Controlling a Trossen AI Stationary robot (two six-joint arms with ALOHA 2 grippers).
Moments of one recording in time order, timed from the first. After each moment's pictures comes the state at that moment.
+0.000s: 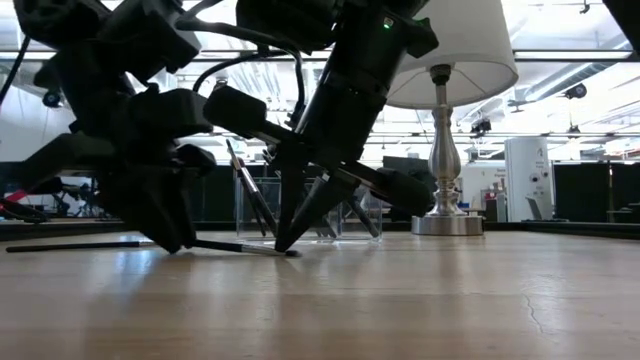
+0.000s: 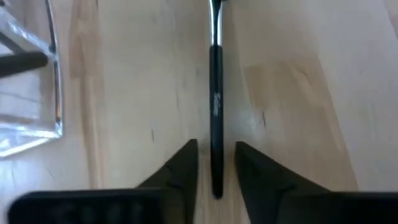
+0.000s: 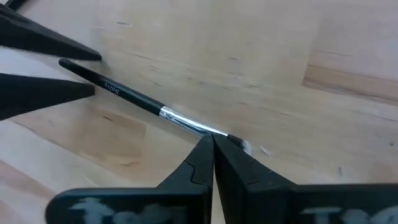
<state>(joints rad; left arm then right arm) -0.26 1.50 0.60 -0.07 -0.14 -0.03 0.24 2.24 1.61 -0.54 0.21 1.62</state>
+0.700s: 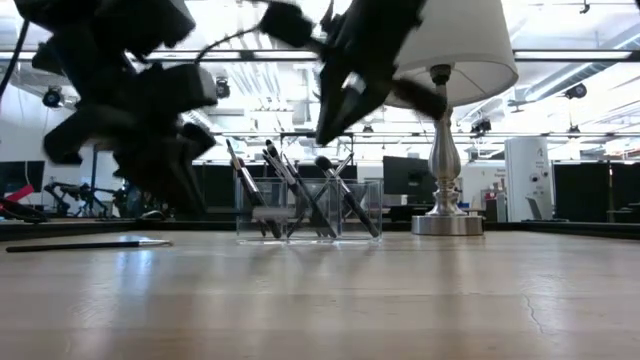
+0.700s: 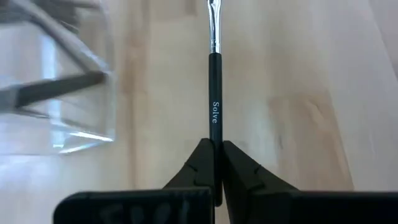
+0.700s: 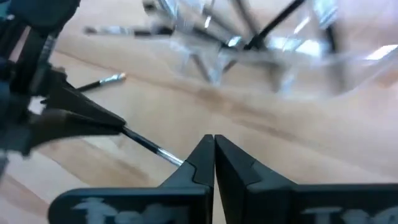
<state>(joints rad) -0.26 1.41 0.62 -0.12 -0.21 -0.08 0.28 2.02 1.60 -0.76 0.57 1.45</state>
